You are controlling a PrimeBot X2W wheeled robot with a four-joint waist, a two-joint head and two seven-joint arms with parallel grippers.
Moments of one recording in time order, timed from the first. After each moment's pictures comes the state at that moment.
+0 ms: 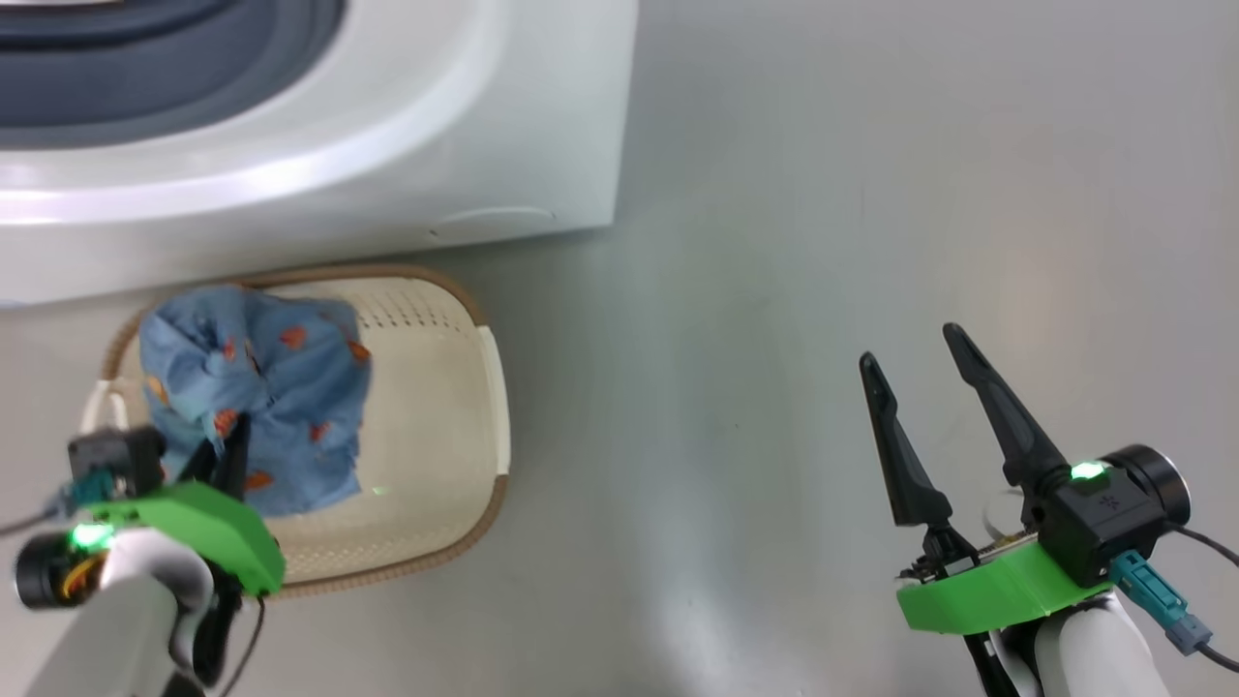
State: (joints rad) left arm -0.60 0.29 -0.42 0.89 -0.63 -0.06 -0.25; right arm -0.15 -0.05 0.08 -0.07 0.05 0.13 -0.25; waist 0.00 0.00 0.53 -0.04
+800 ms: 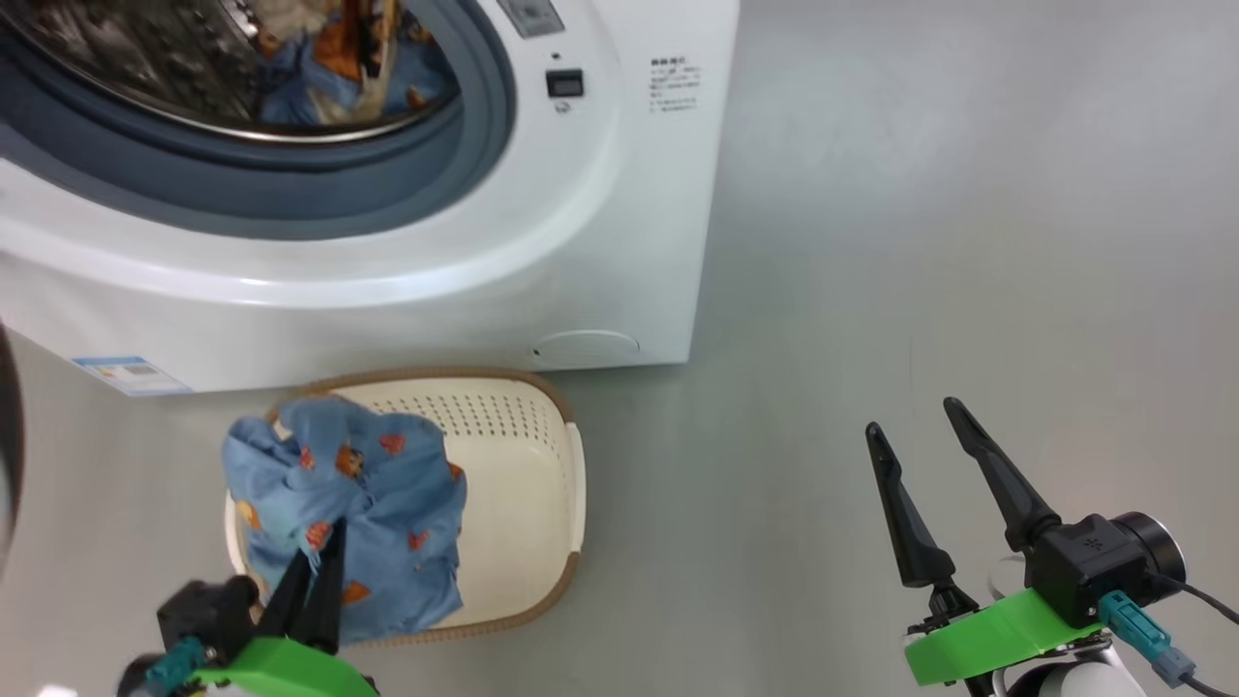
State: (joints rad) left arm -0.14 0.14 -0.17 0.37 -0.38 -0.07 -0.25; right arm -0.05 -0.05 0.06 -0.04 0.05 0.13 -0.22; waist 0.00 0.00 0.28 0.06
